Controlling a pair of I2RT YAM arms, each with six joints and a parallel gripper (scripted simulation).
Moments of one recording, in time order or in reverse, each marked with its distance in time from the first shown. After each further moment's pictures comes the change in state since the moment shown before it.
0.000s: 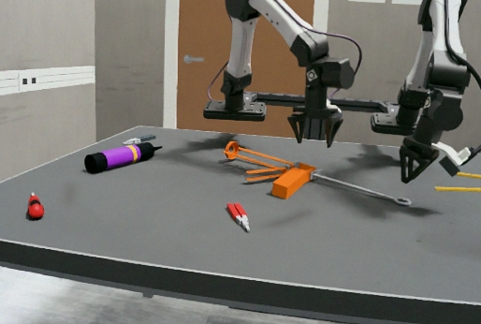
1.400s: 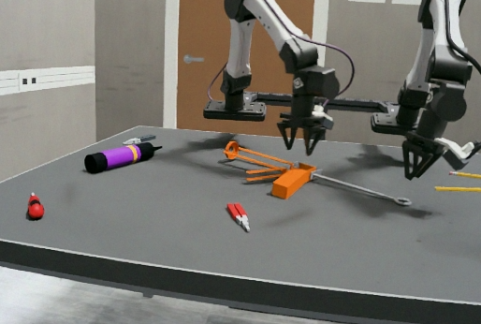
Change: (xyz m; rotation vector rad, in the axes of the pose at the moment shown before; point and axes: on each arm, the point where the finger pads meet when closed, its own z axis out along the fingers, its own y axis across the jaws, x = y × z) left arm -0.009 -0.009 -0.014 0.063 -0.058 0.090; right arm 0.033 0.028 0.019 -0.069 -0.018 0.222
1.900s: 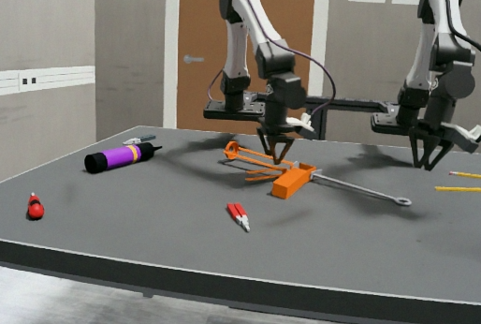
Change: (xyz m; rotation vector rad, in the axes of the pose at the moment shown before) left arm -0.020 -0.020 -0.032 0.134 -0.129 0.171; right arm 0.072 0.020 0.015 -0.049 -0.023 0.433
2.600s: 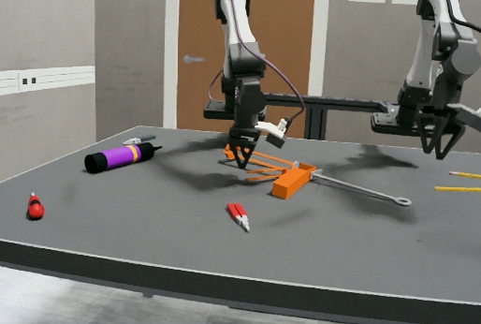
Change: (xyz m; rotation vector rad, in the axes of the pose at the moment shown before) left arm -0.025 -0.021 -0.032 0.107 -0.146 0.154; right arm 0.074 0.001 0.007 -0.027 -0.008 0.398
